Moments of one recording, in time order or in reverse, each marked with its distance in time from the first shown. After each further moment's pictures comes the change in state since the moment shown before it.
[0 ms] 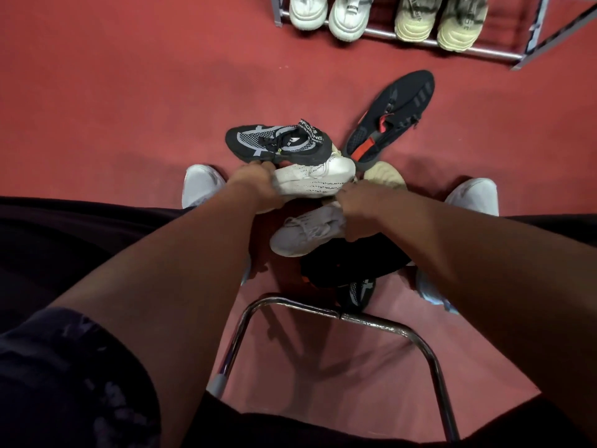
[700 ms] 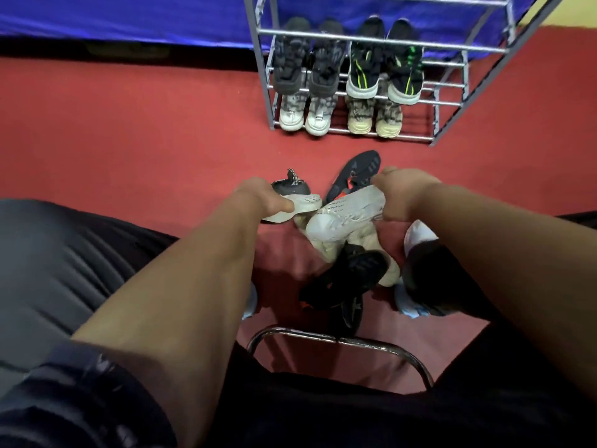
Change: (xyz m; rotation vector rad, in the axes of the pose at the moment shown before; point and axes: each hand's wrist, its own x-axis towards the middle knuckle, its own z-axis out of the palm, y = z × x) left_hand -0.132 0.042 -0.114 -0.281 0.086 -0.071; right_hand -0.174 0.044 -0.071 0.056 0.308 0.297
